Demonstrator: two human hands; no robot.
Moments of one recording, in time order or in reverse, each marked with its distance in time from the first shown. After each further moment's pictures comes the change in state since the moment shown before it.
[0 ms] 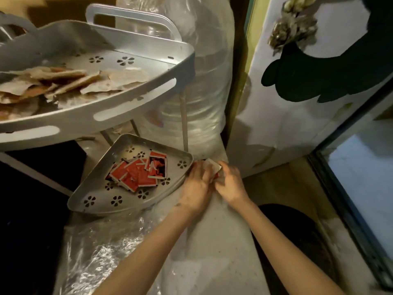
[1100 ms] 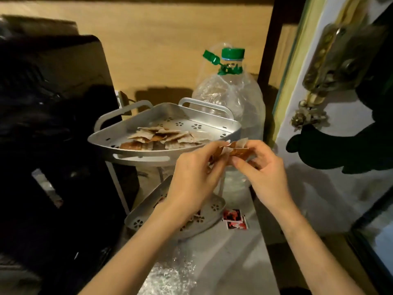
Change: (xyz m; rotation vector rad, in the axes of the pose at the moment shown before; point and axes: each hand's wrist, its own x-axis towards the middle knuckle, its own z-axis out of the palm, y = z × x) left_hand -0.074 0.054 -0.256 -0.318 0.654 0.198; right_hand -0.060 -0.198 -0.121 0.572 0.149 -0.628
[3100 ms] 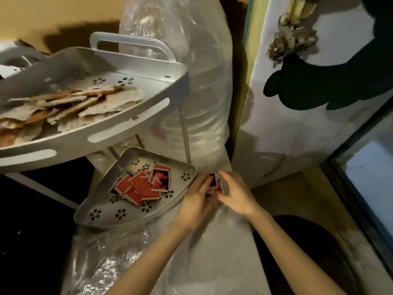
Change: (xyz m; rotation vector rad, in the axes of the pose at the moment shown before) left_hand -0.103 -0.121 0.190 0.039 -0.560 -0.279; right_hand -0.076 0.216 -0.028 -0.547 -0.366 0.572
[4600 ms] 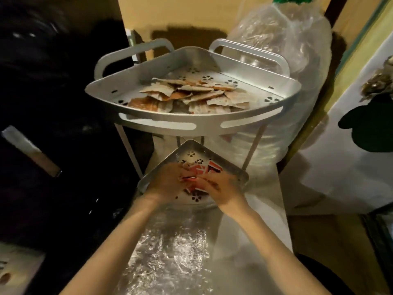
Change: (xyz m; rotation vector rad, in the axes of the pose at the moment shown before) left_hand -0.064 -0.047 -0.167 0.047 0.080 -0.257; right_hand 0.002 -0.154 0.058 0.146 -0.108 -0.447
